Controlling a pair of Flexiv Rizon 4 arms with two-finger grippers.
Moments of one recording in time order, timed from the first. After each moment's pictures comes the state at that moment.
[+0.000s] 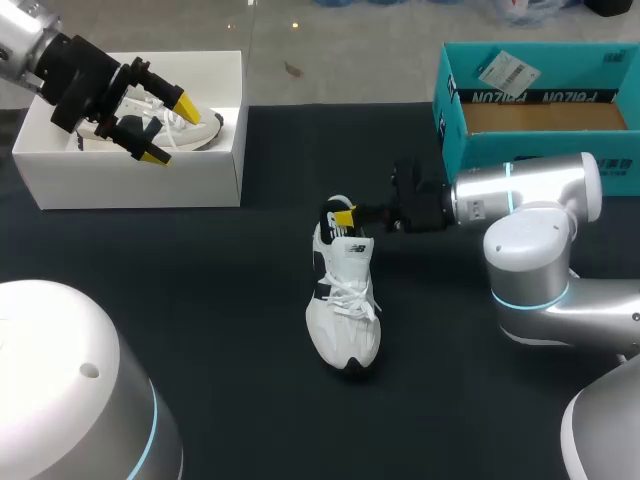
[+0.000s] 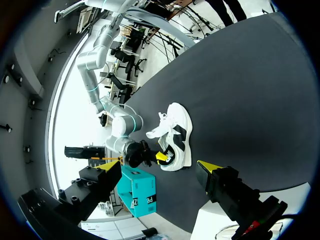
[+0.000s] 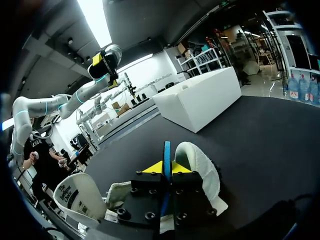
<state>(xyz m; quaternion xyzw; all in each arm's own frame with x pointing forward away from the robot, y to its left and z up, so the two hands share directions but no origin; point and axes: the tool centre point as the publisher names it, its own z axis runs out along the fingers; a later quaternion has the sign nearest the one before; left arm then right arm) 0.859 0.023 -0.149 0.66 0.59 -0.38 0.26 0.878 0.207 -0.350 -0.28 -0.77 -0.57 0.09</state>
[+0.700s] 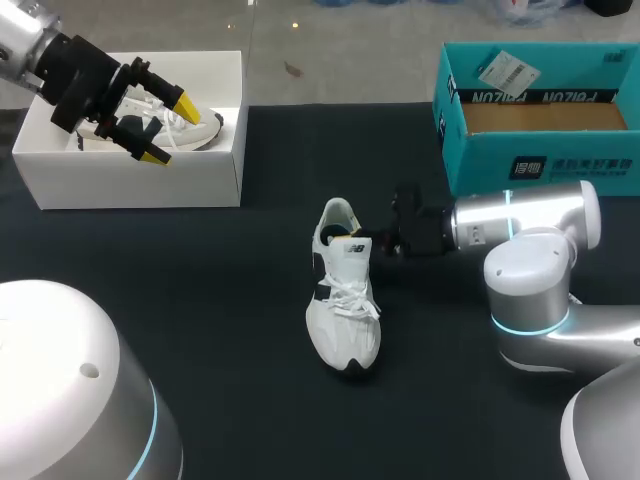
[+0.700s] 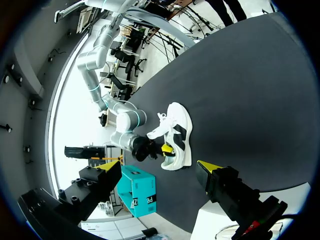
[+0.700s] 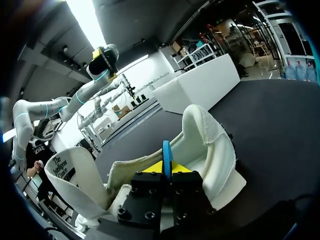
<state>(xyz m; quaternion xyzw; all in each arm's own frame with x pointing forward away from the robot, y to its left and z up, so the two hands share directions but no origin) 0.859 0.023 -0.149 0.66 0.59 -0.38 0.26 0.847 0.209 -0.375 -0.30 -0.76 -0.56 0.12</state>
